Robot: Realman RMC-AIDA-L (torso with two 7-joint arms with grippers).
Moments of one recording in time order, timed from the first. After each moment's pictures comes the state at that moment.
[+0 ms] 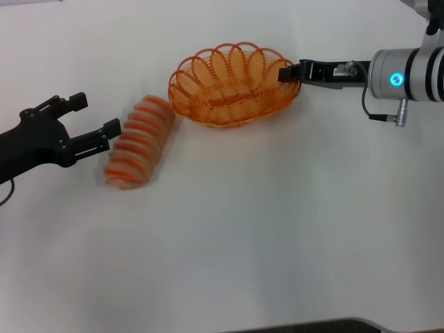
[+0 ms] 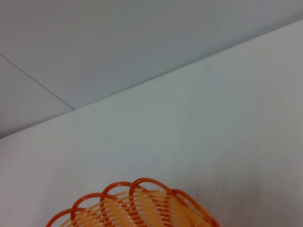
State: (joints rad) left arm -0.39 -2.14 0.53 0.61 1.93 1.49 -1.19; right arm 0.70 2.09 -0.71 -0.45 -2.11 -0.95 2.13
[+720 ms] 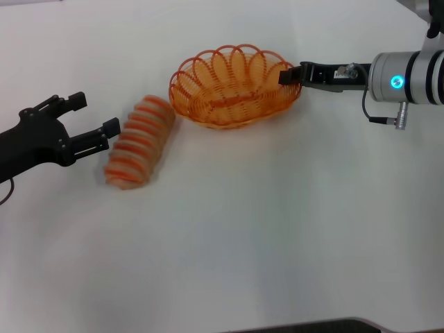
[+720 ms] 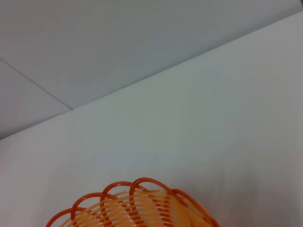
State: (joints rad) left arm -0.39 -2.14 0.53 0.61 1.93 1.49 -1.19; right arm 0.69 2.09 -0.71 -0.44 -2.11 -0.95 2.13
